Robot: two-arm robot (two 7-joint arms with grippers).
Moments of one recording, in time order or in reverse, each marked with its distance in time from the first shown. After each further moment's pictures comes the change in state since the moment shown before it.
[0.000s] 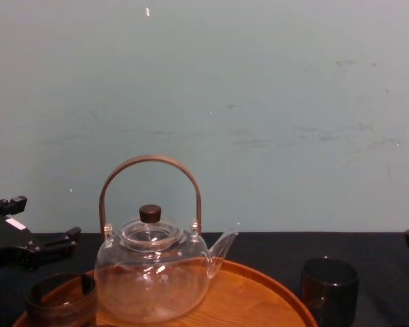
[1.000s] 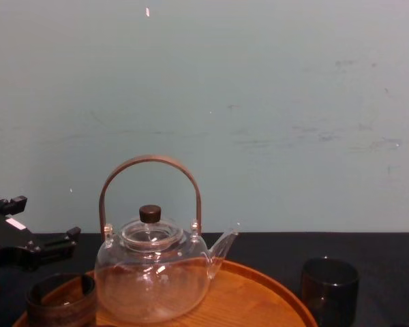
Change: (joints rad) left arm 0.000 0.000 0.000 0.000 0.000 0.000 0.000; right arm -0.184 0.102 0.156 -0.245 0.118 0.154 0.128
